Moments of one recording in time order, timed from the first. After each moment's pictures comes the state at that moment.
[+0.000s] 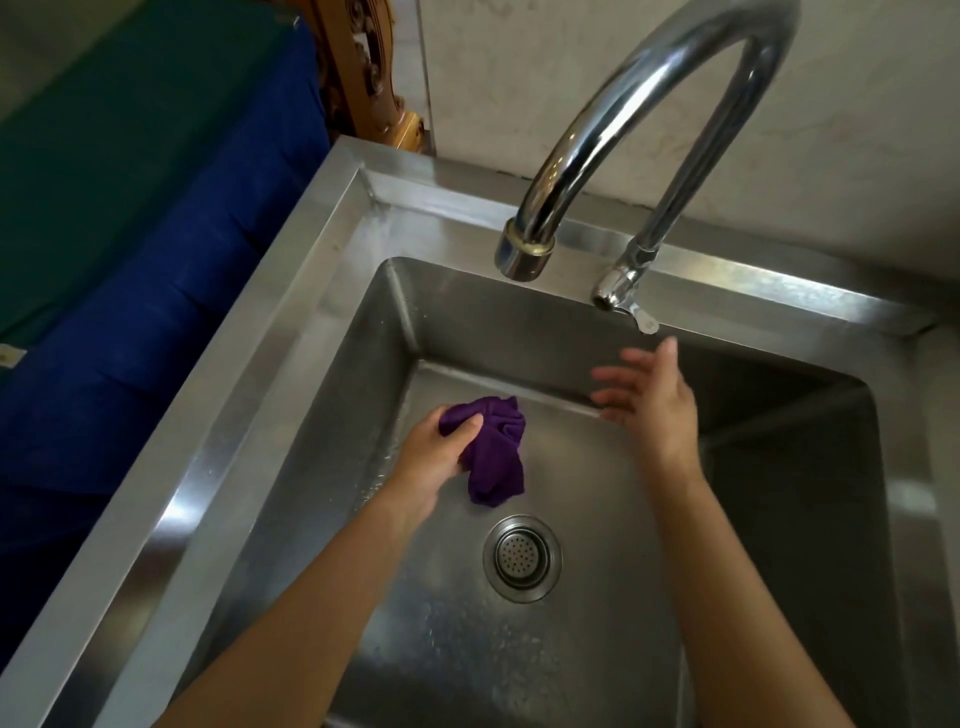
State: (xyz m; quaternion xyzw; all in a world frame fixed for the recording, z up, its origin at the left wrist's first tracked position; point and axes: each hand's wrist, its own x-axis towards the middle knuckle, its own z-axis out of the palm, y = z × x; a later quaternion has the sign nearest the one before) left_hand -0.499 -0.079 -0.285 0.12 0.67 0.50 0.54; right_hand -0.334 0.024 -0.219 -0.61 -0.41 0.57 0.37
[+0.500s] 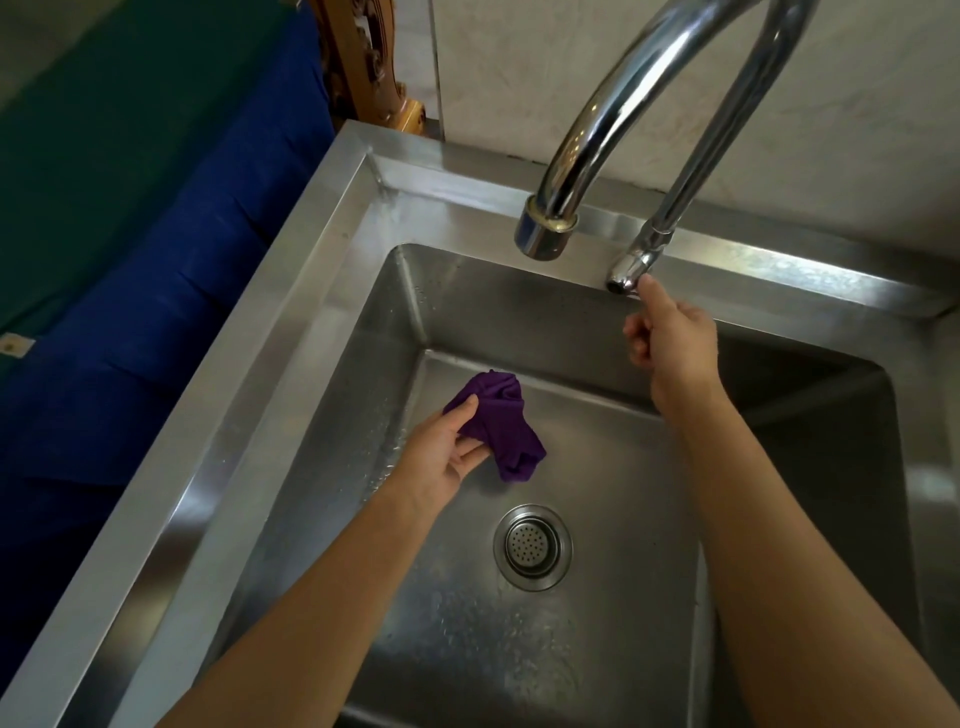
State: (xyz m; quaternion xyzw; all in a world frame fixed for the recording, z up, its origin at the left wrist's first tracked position) left_hand -0.504 -0.078 -0.287 -0.10 0.54 0.57 0.62; right_hand -0.352 0.056 -0.188 -0.61 -0.43 0.57 0.35
